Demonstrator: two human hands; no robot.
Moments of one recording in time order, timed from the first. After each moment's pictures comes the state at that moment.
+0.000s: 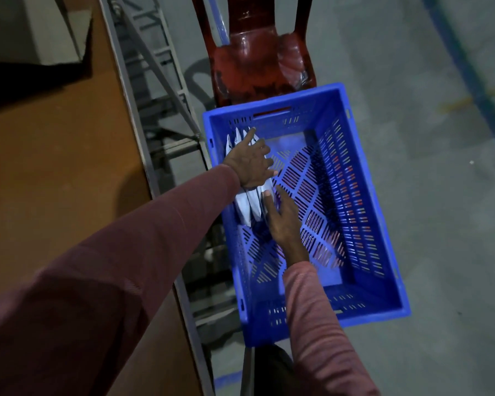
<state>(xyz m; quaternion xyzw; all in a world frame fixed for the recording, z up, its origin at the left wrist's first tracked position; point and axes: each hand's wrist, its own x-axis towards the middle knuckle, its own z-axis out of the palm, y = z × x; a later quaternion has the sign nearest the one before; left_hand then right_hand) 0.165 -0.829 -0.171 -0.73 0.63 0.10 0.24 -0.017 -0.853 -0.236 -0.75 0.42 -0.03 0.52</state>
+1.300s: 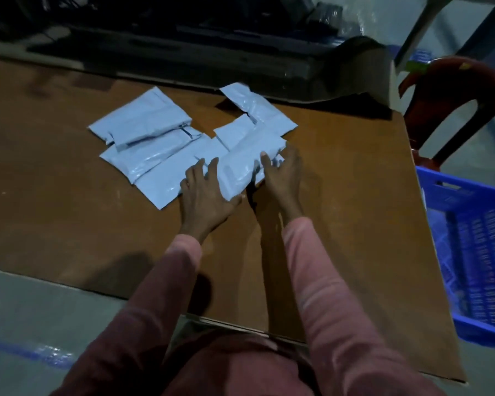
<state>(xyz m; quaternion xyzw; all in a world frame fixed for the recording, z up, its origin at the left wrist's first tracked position) 0.024 -0.134 -0.011 -0.98 0.01 -0.10 -0.18 0.074 -0.320 -0.005 -0.82 0.13 -0.12 0.55</state>
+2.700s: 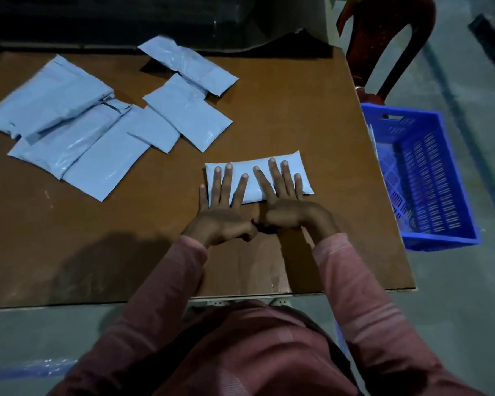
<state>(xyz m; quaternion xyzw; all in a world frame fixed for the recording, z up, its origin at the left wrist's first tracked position) -0.051 -0.230 -0.010 -0.92 0.24 0.28 -0.12 -0.077 -0.411 0.006 -0.94 0.00 0.27 0.19</state>
